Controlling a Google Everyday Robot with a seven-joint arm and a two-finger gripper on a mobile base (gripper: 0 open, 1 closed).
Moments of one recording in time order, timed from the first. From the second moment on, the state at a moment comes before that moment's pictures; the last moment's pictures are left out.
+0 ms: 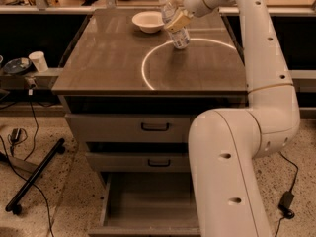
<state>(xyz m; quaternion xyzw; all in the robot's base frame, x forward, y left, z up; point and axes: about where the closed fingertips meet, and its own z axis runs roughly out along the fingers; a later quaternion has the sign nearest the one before) 0.846 -0.064 0.947 -0.66 0.57 0.02 0.50</state>
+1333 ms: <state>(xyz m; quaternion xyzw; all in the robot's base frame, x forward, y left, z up) 0.818 -0.066 1.004 -0.66 0.54 0.03 0.53</state>
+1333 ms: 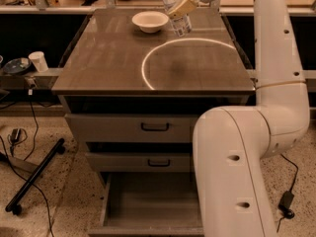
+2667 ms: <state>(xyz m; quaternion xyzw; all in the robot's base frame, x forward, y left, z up) 0.821 -0.107 1.026 -0.60 0.55 0.02 0.58</state>
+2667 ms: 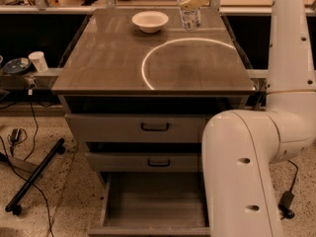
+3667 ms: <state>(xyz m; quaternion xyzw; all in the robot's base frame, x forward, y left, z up) 0.792 -0.138 1.065 -0.58 0.55 -0.03 0.60</state>
